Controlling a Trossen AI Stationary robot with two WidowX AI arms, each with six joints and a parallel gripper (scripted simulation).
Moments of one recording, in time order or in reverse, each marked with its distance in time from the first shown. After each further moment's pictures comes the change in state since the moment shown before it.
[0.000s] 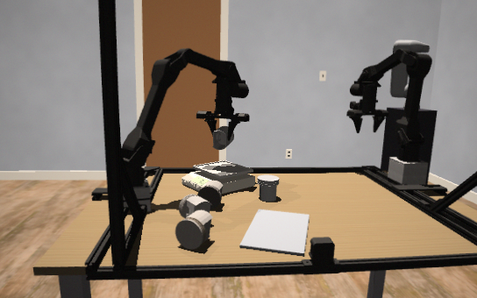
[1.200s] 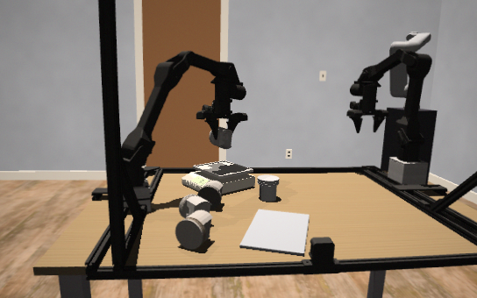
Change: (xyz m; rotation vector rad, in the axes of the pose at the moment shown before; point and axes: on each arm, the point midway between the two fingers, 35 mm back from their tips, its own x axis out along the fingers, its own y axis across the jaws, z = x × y) left arm 0.000 -0.001 0.001 -0.837 0.140 -0.034; right arm 0.000 0.000 0.000 0.000 0.000 0.000
